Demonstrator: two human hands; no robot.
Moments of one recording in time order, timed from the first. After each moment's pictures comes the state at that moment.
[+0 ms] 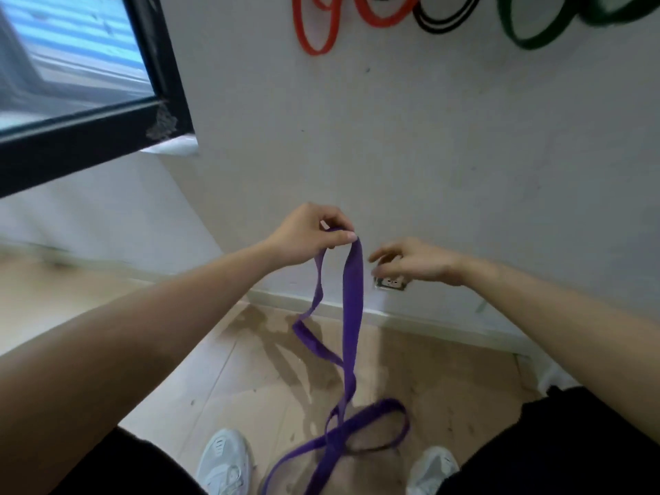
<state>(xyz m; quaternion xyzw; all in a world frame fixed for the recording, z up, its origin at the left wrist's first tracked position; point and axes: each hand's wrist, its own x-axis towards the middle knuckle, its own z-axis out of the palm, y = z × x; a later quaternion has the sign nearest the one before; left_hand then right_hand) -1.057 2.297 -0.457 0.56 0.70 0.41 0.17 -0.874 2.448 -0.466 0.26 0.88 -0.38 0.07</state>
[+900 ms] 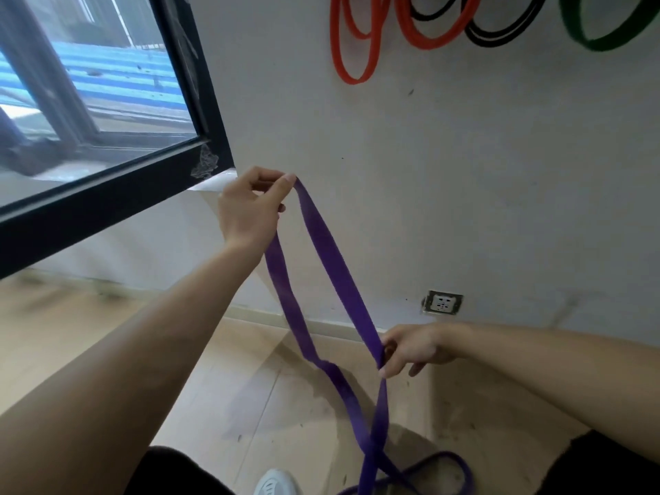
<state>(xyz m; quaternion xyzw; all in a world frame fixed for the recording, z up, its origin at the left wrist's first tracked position) -1.144 2.248 -0.405 0.28 0.72 0.64 -0.04 -0.935 2.407 -0.568 0.23 0.80 -0.48 0.28</state>
